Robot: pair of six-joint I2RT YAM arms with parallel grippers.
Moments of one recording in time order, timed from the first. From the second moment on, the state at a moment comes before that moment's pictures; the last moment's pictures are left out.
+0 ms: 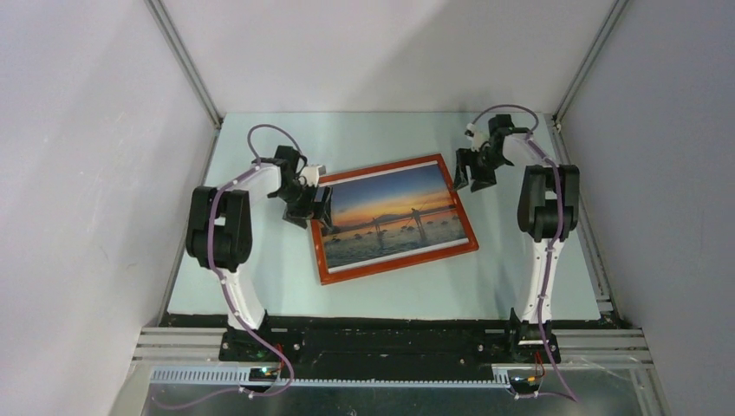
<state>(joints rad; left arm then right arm) -0.14 1.88 1.25 -0.77 0.42 0.09 0.05 2.25 1.82 -0.82 -0.43 -0.10</state>
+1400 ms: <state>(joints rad) -0.13 2.08 1.55 -0.69 0.44 -0.03 0.02 1.88 1.33 -0.79 -0.56 -0.08</state>
